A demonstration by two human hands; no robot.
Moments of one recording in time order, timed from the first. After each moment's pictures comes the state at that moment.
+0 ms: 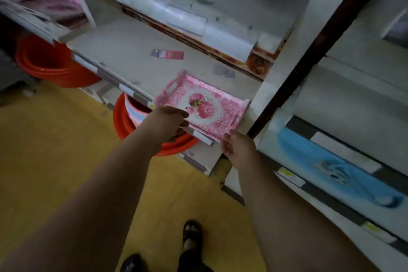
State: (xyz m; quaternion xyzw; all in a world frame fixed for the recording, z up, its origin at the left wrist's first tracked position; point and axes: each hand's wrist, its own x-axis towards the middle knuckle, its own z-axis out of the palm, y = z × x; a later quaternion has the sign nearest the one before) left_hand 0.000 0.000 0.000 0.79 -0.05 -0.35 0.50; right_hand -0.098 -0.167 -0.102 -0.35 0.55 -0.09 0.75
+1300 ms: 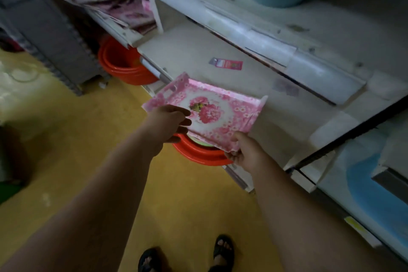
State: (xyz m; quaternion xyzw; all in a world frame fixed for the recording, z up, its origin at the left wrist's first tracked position) left_hand 0.089 0.092 0.029 0.80 0.06 -0.26 0.54; right_hand 0.029 -0.097 -0.102 -0.45 0.45 0.08 0.77
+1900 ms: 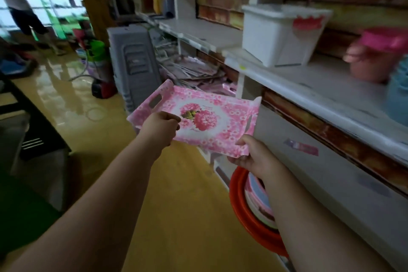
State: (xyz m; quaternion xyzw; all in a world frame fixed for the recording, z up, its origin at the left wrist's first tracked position) left_hand 0.195 0.430 0.148 0.81 0.07 0.00 0.58; right_hand 0.197 0.194 0.064 -0.56 0.21 0.09 0.80
